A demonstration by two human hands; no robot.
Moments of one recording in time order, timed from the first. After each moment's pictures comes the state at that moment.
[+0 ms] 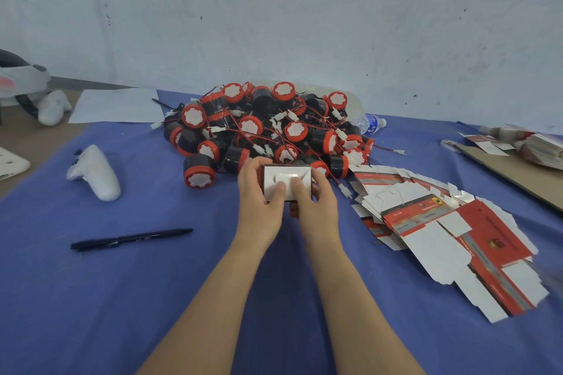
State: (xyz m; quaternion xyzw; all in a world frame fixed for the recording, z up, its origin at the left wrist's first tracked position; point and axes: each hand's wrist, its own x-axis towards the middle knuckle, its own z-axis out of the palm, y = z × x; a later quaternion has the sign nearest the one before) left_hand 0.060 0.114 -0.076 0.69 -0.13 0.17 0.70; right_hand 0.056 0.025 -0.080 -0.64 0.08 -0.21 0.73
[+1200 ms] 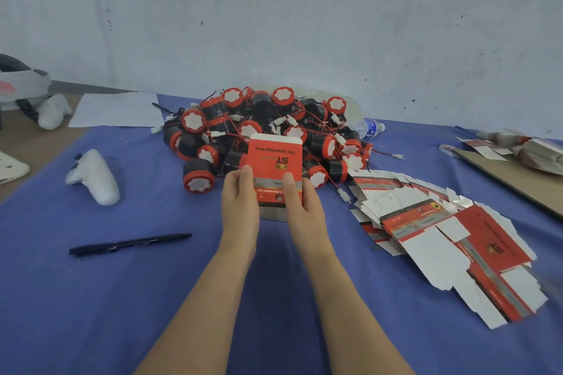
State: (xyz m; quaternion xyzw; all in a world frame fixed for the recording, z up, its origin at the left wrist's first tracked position) left_hand 0.070 0.125 -0.071 0.58 0.00 0.13 0.80; right_hand 0.043 0.037 -0.071 -0.69 -0.03 -0.17 0.70
